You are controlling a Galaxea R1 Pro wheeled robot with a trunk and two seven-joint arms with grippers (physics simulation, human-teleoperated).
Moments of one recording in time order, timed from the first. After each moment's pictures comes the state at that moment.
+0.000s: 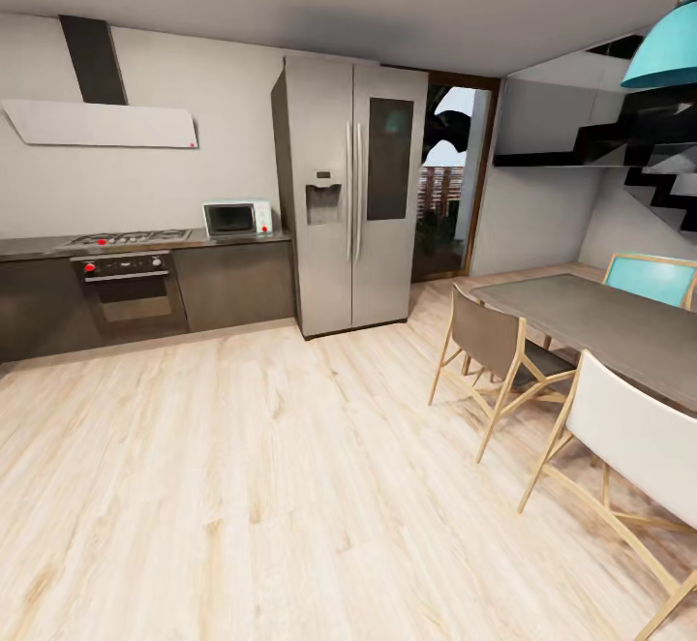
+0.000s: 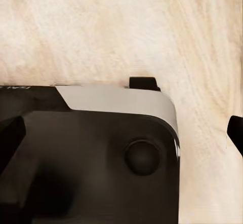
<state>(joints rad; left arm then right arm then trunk) 0.06 -0.05 0.00 -0.08 0.00 -0.08 -0.01 -0.09 0.01 0.00 -0.09 0.00 -0.08 0.00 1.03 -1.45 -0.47</state>
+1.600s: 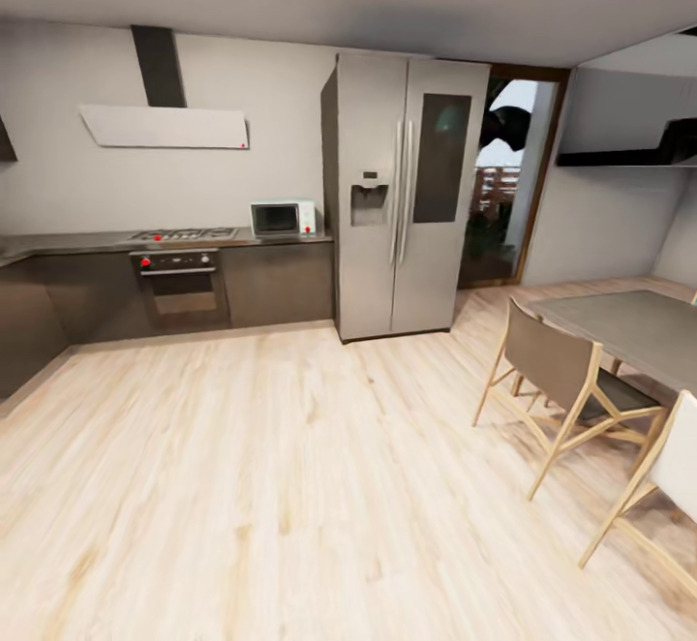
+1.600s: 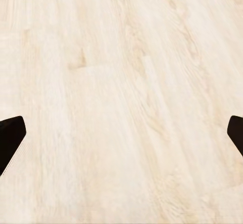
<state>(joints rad) 0.05 -0.04 0.01 -0.64 0.00 -0.26 0.00 -0.11 0.00 0.00 -0.46 0.00 -0.30 -0.01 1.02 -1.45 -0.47</state>
